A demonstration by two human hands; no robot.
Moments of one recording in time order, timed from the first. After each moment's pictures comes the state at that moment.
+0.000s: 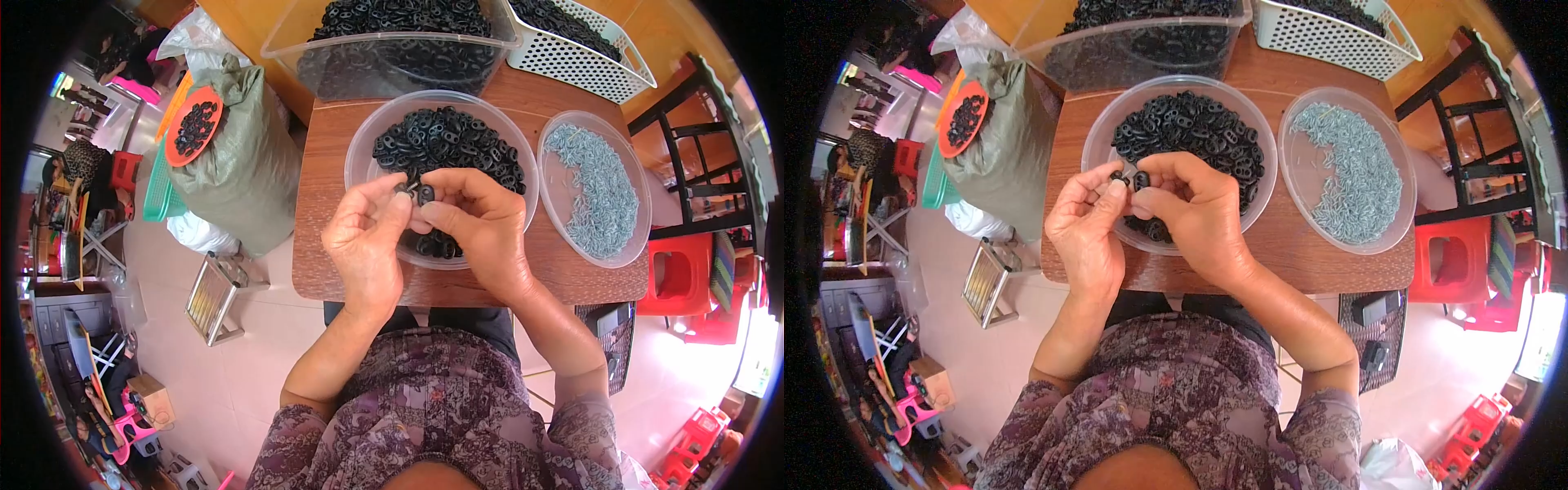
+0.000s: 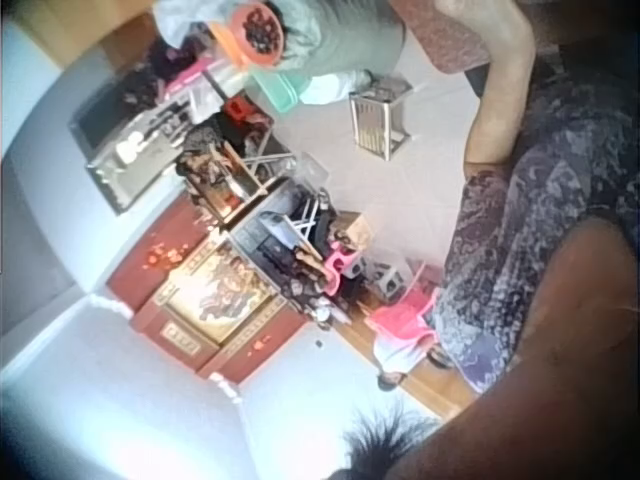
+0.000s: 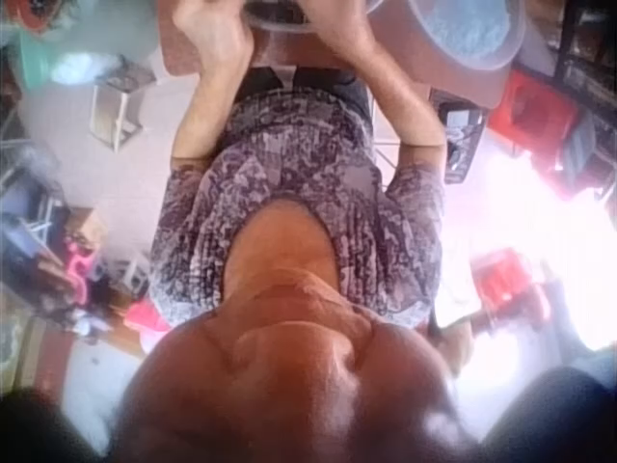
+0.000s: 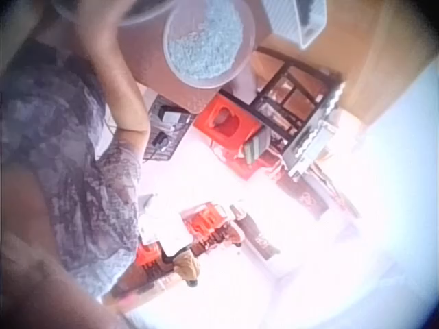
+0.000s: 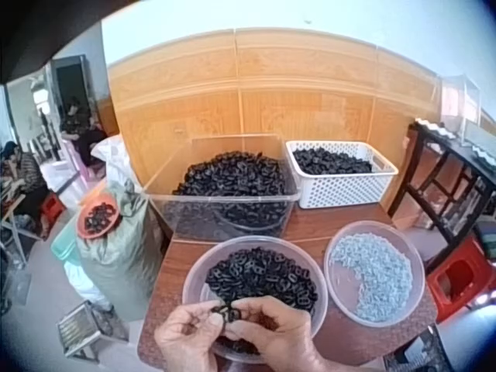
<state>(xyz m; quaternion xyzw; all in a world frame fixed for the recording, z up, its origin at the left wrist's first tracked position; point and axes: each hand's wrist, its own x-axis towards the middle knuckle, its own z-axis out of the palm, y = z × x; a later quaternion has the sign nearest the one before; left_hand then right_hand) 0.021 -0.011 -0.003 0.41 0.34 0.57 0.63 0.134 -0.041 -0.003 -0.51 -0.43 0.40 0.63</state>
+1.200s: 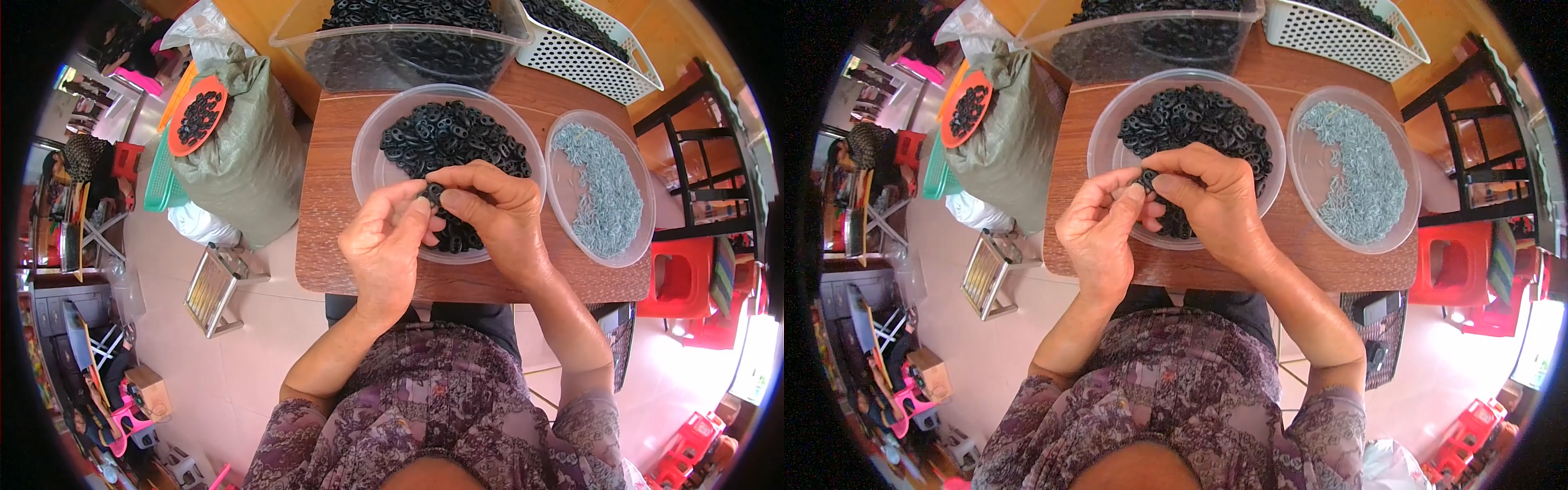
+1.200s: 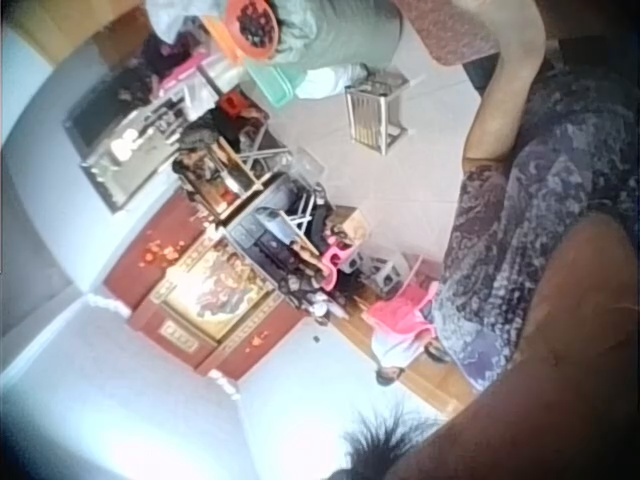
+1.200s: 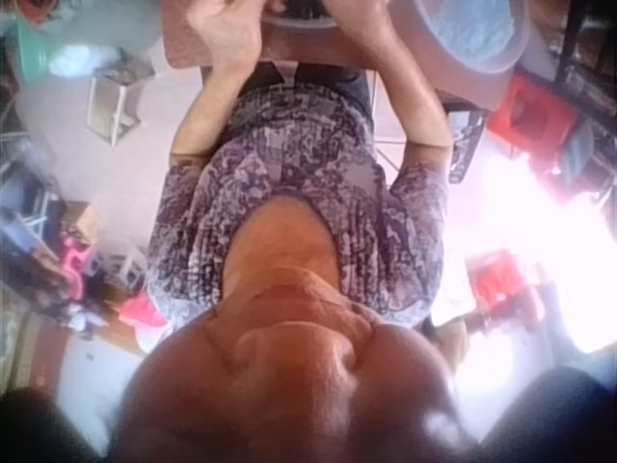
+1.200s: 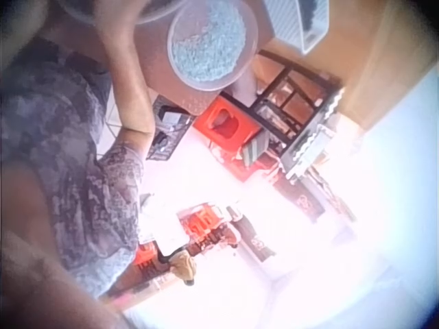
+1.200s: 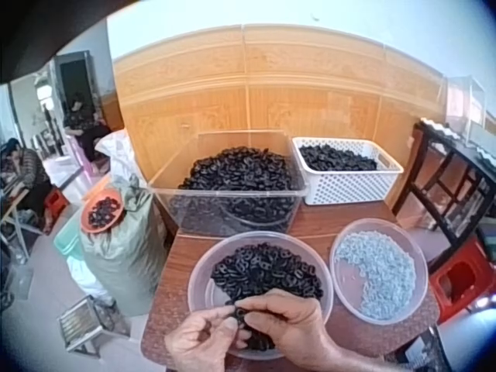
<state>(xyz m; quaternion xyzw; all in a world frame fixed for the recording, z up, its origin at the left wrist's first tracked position) 0.018 -0.023 -0.005 0.45 0.36 0.53 0.62 0.153 -0.037 -0.003 -0.52 -0.54 0.37 0.56</state>
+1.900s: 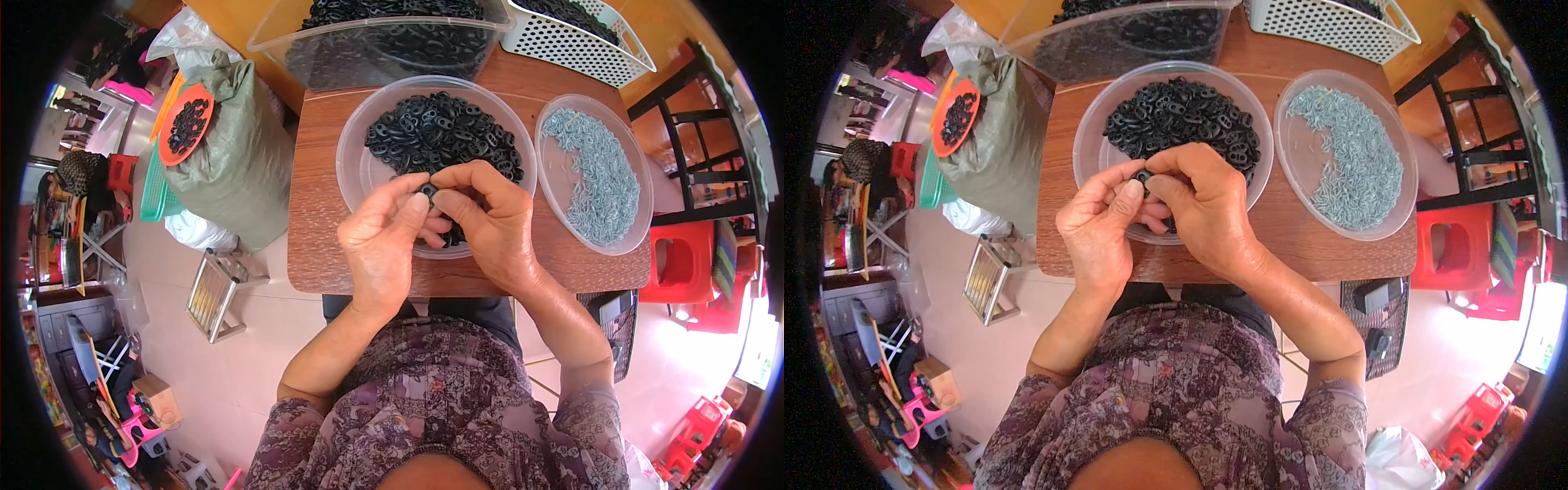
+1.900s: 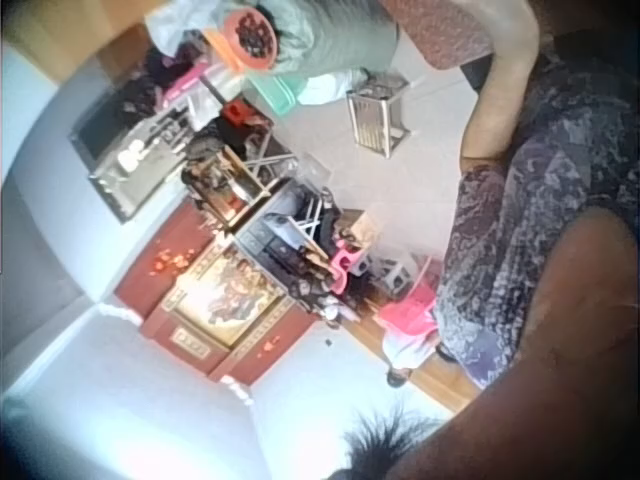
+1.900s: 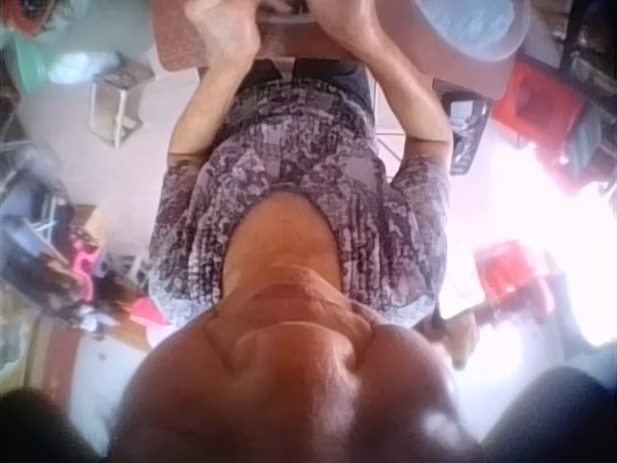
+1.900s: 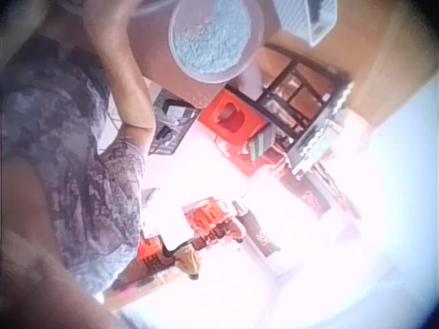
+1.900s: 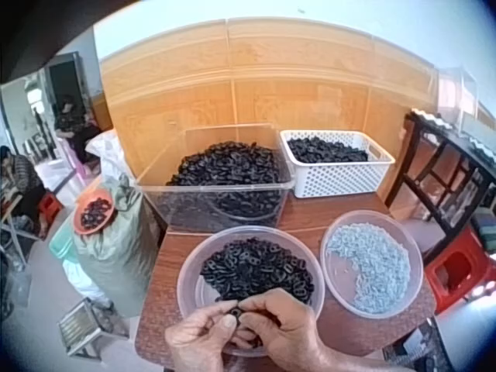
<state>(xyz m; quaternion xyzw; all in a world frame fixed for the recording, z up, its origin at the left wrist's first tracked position) 0.022 -0.021 -0.009 0.44 0.33 0.48 0.69 0.146 -0.050 -0.008 -0.56 -0.48 0.35 0.58</state>
